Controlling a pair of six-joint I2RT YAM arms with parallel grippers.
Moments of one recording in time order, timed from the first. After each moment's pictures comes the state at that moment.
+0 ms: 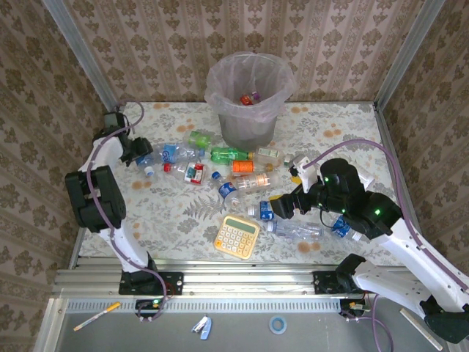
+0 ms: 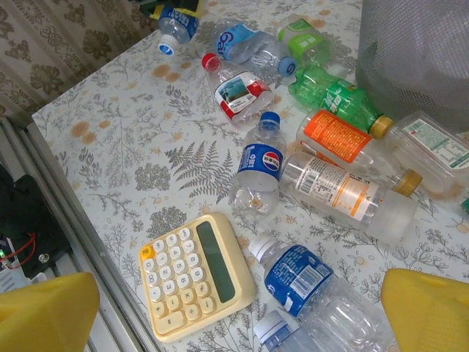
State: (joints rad) left arm 0.15 1.81 1.38 -0.61 0.16 -0.22; right arm 0.66 0.84 1.01 -0.72 -0.19 0.09
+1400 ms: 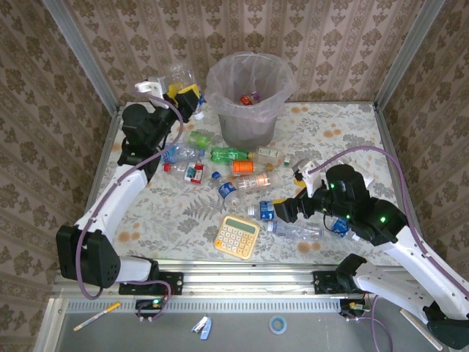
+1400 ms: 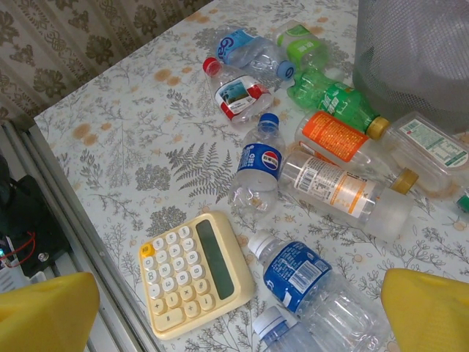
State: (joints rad) left arm -0.31 1.34 1.13 0.44 0.30 -0.39; right arm 0.66 0.77 0.96 -0.71 -0.18 0.09
